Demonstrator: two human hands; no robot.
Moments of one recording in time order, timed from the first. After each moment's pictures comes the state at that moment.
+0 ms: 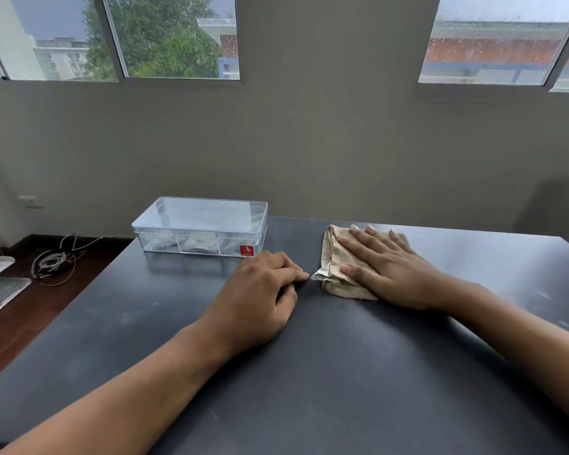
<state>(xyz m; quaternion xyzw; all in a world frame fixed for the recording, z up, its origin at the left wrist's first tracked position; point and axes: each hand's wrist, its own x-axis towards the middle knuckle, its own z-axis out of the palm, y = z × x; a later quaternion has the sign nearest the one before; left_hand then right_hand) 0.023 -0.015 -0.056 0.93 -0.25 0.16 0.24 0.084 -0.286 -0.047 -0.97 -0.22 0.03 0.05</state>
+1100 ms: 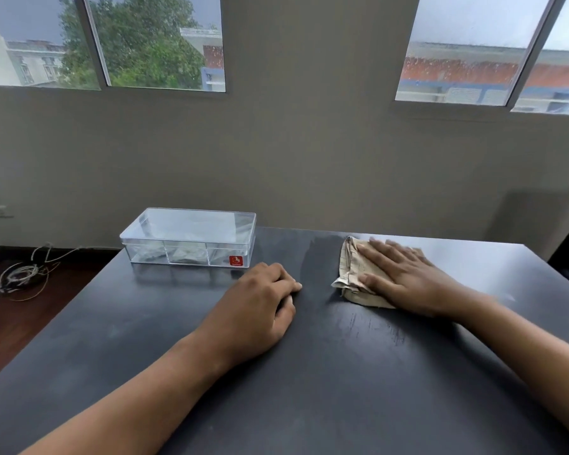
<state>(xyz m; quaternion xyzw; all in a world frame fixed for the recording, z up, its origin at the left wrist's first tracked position) 0.020 -0.021 -0.056 0.92 -0.29 0.15 0.22 0.074 -0.334 -0.042 -0.99 -0.14 0.02 0.04</state>
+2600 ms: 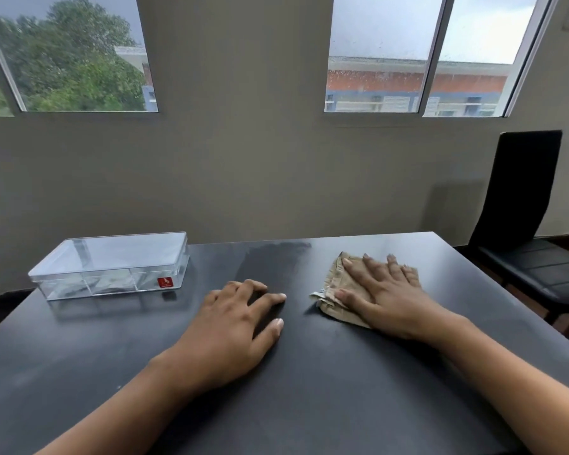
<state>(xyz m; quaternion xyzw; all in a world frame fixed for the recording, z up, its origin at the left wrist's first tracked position) 0.011 -0.081 -0.052 0.95 -0.30 0.09 0.09 0.000 -0.382 -0.042 -1.00 0.02 0.04 0.09</state>
